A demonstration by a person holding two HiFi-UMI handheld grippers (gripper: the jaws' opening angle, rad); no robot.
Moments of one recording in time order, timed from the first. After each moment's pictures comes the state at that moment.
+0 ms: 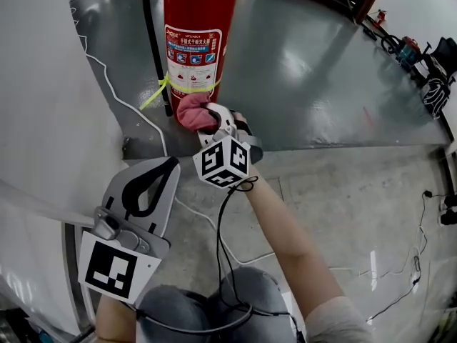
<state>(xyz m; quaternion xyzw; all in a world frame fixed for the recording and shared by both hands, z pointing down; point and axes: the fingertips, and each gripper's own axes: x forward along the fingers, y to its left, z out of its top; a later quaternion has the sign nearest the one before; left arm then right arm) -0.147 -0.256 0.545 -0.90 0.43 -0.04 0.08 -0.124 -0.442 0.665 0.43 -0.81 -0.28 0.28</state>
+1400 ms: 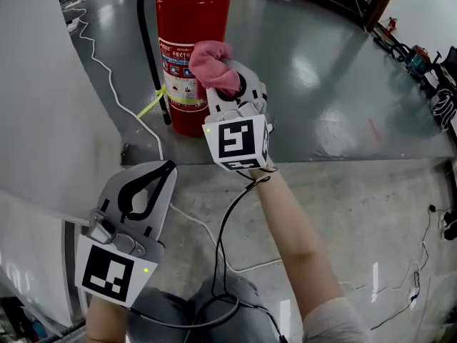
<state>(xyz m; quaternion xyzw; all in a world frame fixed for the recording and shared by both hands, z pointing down) -0.127 -0.265 0.530 -0.89 0.44 -0.09 0.11 -0.087 -0.455 0.502 0.49 -0.81 -0.32 0.06</state>
